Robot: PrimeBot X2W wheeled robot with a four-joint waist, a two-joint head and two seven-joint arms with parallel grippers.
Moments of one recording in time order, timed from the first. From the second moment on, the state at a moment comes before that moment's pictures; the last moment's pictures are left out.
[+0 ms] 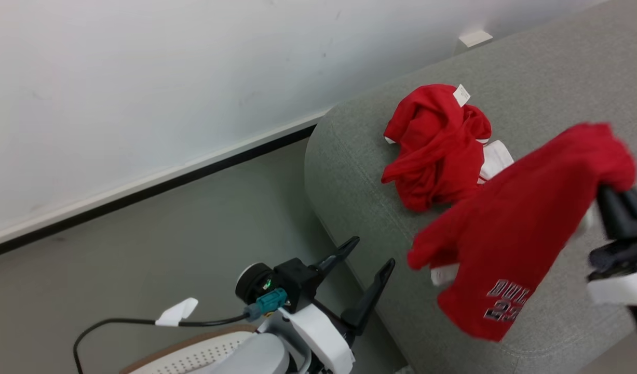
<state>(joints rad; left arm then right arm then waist) -0.51 0.14 -0.81 0.36 -0.46 -0.07 -0.25 -0.36 -0.48 0.28 0.07 0.53 0.13 -0.26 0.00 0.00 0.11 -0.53</state>
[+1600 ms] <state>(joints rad) -0.60 0.17 -0.78 0.39 -0.47 -0.03 -0.23 -0.70 -0.67 0.48 0.87 0.82 0.13 0.09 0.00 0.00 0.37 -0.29</state>
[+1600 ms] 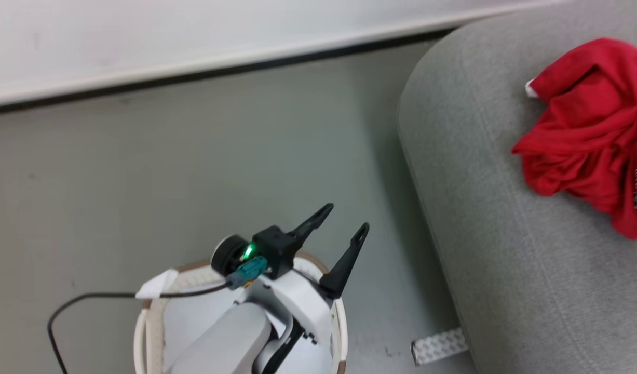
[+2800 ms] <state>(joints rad) -0.13 0.26 -0.29 0.12 -0.50 0.14 -0.26 -0.14 -0.34 0.07 0.09 0.38 0.13 -0.18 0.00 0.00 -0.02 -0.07</state>
